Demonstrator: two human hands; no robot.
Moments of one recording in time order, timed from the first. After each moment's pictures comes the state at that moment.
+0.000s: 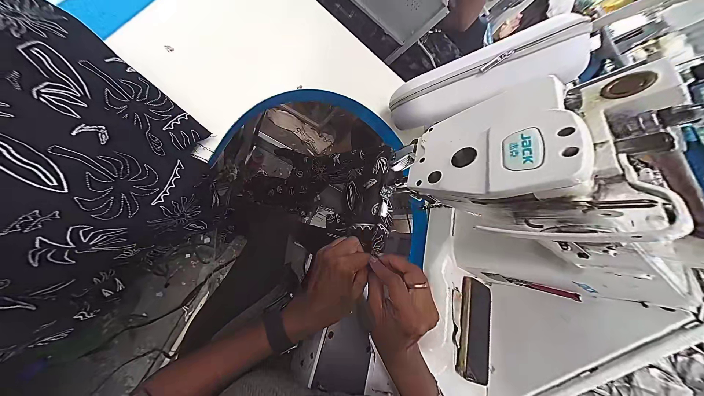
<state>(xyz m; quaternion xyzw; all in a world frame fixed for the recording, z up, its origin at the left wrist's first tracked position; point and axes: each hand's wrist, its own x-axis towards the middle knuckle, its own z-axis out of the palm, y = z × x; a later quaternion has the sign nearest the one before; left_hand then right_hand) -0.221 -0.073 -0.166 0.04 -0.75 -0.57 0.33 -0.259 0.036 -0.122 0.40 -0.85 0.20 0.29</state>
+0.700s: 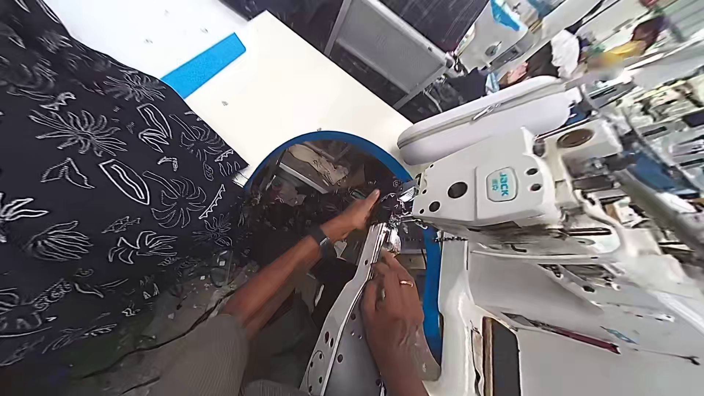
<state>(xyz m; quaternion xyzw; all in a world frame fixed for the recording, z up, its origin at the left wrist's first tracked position) -0.347 -0.139 -0.173 0.13 -0.51 -0.85 0.00 -0.266 0.019 -0.138 0.36 -0.88 0.16 0.25</state>
